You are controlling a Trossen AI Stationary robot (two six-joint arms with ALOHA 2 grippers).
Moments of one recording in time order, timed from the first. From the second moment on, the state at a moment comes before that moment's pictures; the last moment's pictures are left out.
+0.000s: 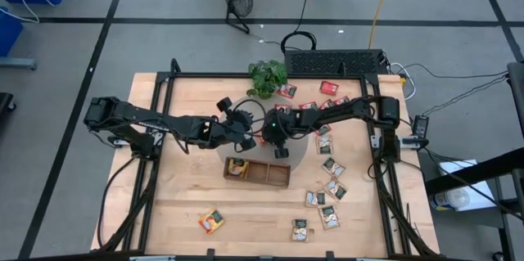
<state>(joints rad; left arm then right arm) -0.09 1.50 1.07 -0.25 -0.75 -0.08 -0.17 1.97 1.13 -0.19 -0.05 -0.37</state>
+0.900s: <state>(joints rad) -0.09 1.50 1.07 -0.15 -0.12 -0.17 0.30 1.68 0.92 -0.04 0.80 -0.92</state>
